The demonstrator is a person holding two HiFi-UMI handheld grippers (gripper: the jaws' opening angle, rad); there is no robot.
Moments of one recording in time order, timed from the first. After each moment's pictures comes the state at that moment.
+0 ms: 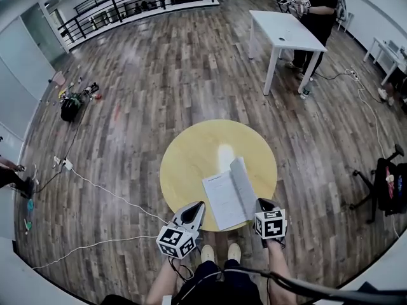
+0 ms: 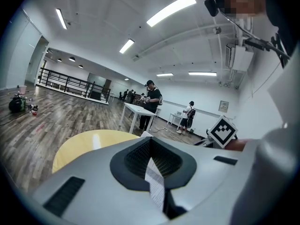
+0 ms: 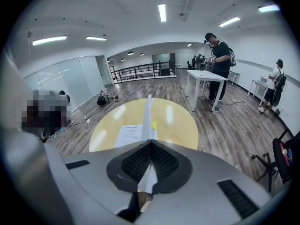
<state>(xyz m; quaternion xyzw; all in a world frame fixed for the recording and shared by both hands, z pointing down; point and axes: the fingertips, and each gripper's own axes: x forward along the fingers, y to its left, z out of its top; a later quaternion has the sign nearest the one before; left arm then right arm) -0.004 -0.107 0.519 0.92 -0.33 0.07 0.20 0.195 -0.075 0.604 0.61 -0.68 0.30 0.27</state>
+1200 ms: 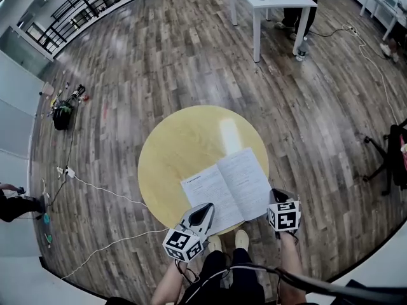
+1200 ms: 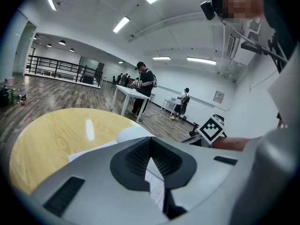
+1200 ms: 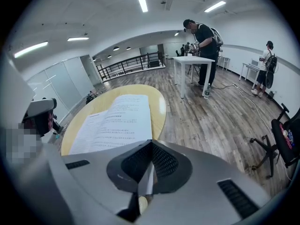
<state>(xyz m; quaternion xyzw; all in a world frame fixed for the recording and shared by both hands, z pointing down) 0.117 -0.114 0.599 0.92 -0.27 0.14 0.23 0.327 -0.076 0.706 0.63 -0.63 0.37 0.26</state>
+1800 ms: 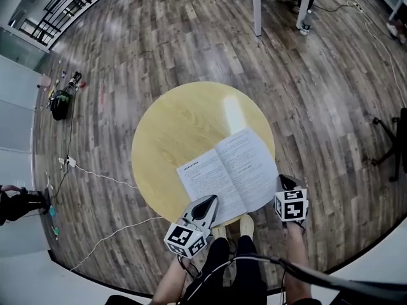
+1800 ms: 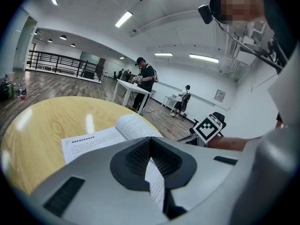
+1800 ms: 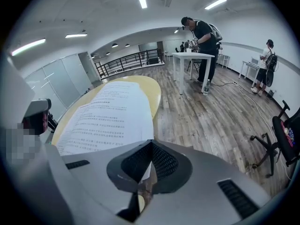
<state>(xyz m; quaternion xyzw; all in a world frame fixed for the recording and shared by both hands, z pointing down) 0.127 -0.104 0.647 0.91 -0.27 0.16 0.25 0.341 -0.074 0.759 0.63 -0.63 0.38 0.27</state>
